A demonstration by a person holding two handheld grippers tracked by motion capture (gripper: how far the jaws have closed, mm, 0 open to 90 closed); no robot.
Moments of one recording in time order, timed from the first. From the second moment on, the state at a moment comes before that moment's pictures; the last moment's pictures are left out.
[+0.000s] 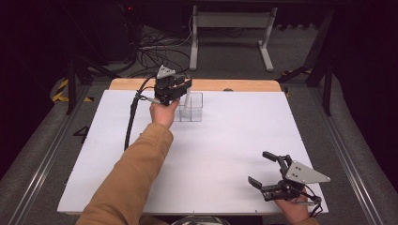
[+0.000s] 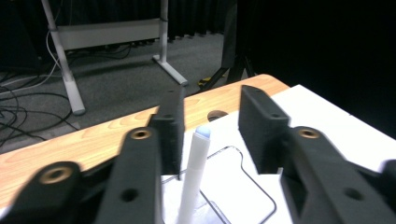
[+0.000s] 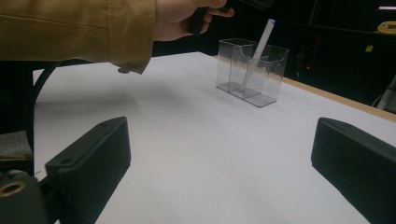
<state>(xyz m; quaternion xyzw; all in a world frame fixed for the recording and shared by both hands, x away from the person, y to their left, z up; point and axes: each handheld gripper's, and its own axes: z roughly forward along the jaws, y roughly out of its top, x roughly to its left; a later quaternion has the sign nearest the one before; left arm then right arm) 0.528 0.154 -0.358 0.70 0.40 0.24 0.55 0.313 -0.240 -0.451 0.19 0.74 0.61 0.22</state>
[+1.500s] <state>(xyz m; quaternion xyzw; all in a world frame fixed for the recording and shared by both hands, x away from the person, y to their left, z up) 0.372 0.202 -0.350 0.75 0.25 0.20 0.57 0.322 -0.232 -0.449 0.19 0.75 0.59 0.22</state>
